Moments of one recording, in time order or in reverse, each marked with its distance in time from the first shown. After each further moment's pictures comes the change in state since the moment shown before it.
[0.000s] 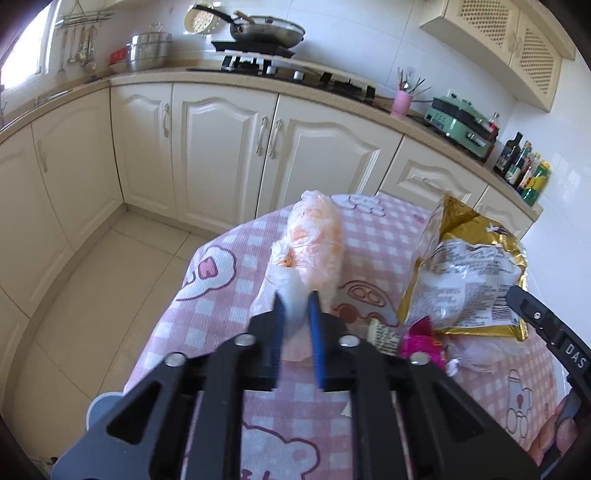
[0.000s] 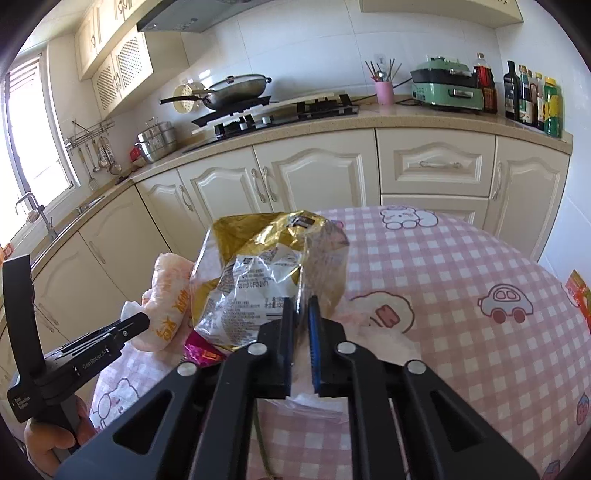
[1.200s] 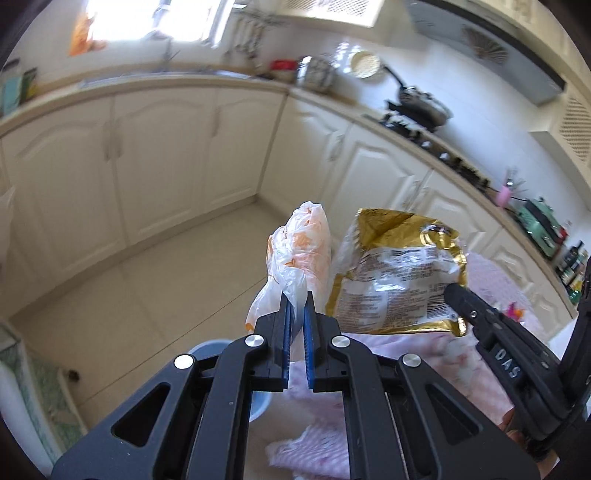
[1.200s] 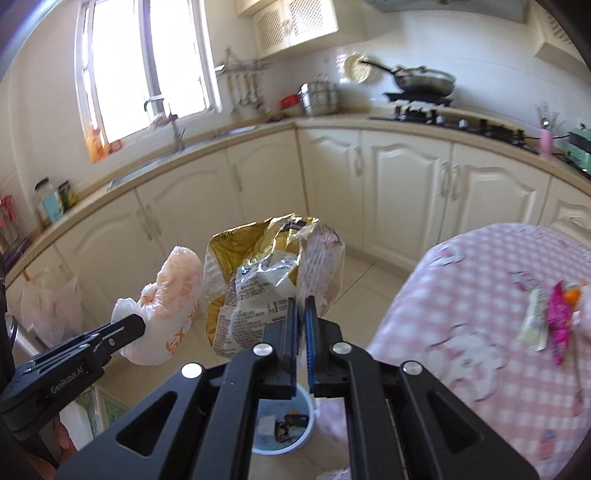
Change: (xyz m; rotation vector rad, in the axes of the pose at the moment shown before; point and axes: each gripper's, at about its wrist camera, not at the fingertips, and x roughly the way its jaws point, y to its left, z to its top) left arm -0.191 0.211 -0.104 -0.373 -0.130 0.306; right arm -0.026 0.316 -0.113 -0.369 0.090 0.361
